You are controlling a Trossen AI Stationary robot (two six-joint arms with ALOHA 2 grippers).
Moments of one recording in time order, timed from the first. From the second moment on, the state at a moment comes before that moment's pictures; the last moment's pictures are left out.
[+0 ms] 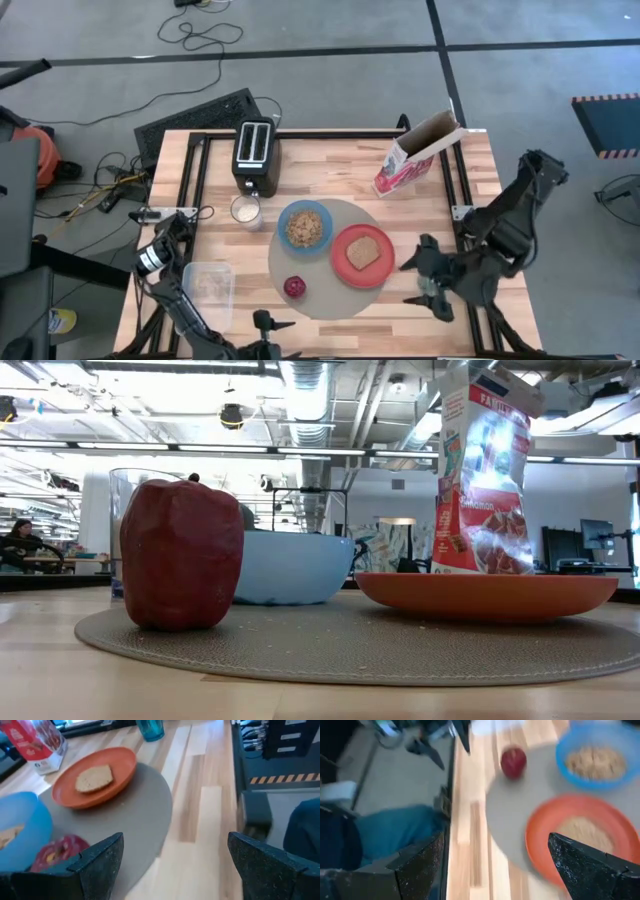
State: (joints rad) left arm -0.97 2.16 1.62 -0.63 -1.05 -0.87; right arm 0.85 1.24 1.28 -0.80 0.47 0.80
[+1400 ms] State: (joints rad) left arm -0.86 2.16 1.62 -0.51 -0.83 -0.81; right arm 0.83 1.35 1.51 -1.57 0.27 1.36
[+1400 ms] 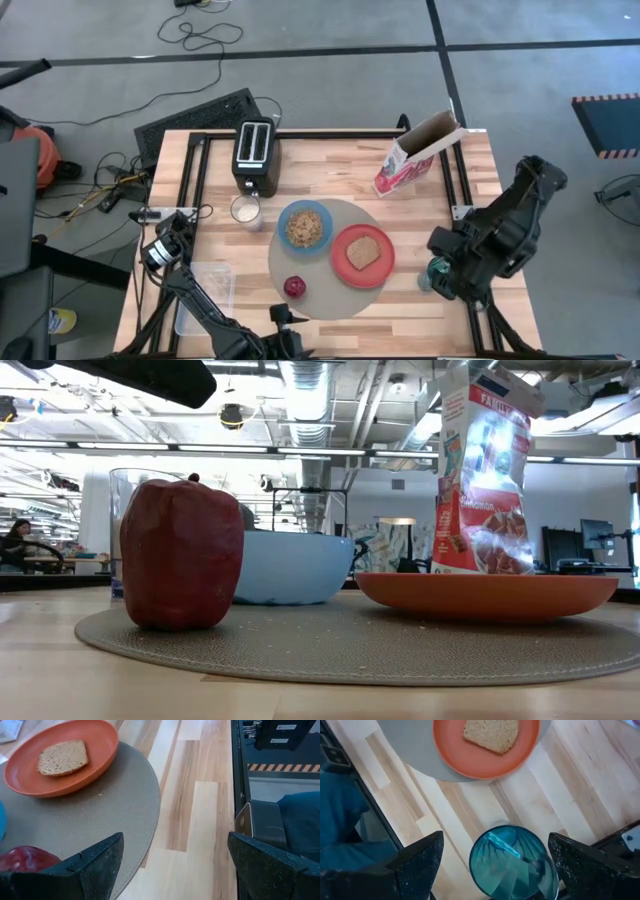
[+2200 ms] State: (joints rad) left arm -0.86 2.16 1.62 -0.50 -0.84 -0.81; right arm 0.67 1.33 1.34 -1.57 0.01 1.18
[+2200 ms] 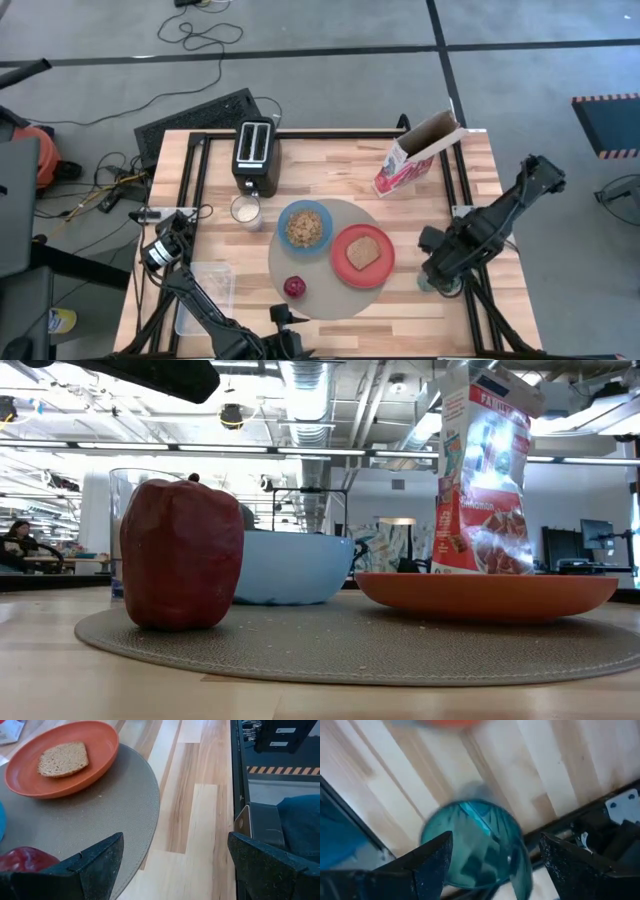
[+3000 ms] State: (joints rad) left arm -0.86 2.16 1.62 -0.50 -0.86 -0.81; right arm 0.82 1.23 1.28 -1.57 0.01 1.44
